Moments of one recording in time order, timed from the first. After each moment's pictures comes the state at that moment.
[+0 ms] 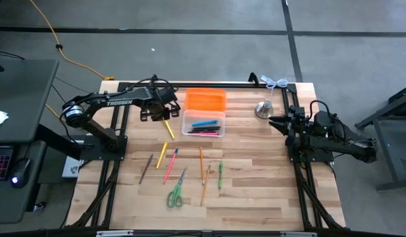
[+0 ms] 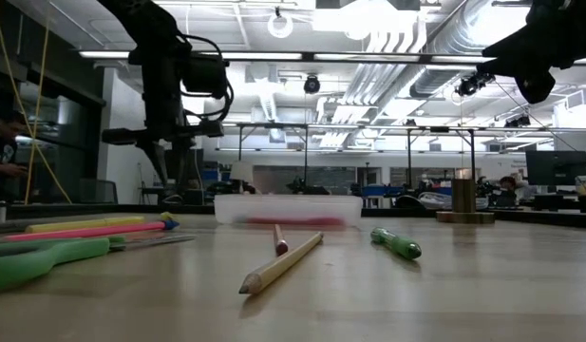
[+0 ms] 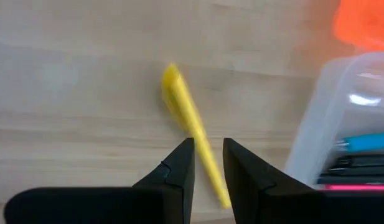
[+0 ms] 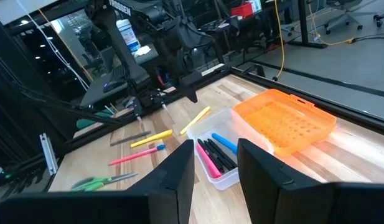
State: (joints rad) left arm 0.51 1.49 0.96 -0.82 -0.02 -1.16; right arm -0.20 0.03 0.37 -0.46 0.08 0.39
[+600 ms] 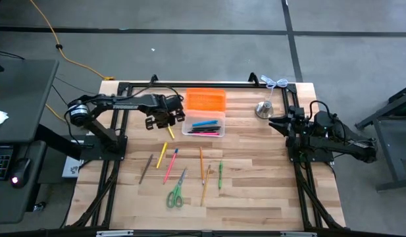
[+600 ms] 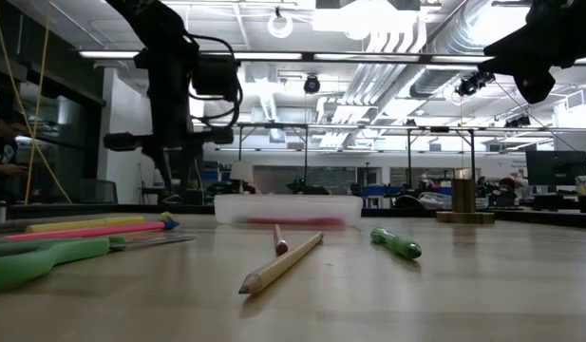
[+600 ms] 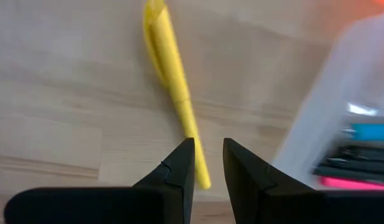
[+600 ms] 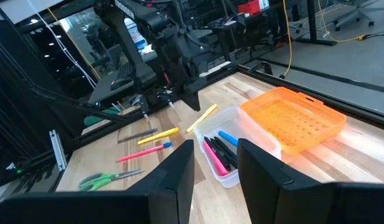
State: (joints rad) left arm 0.39 1.56 0.96 -0.78 -0.01 -1.41; right arm -0.20 0.03 0.37 -0.46 0.04 0.39
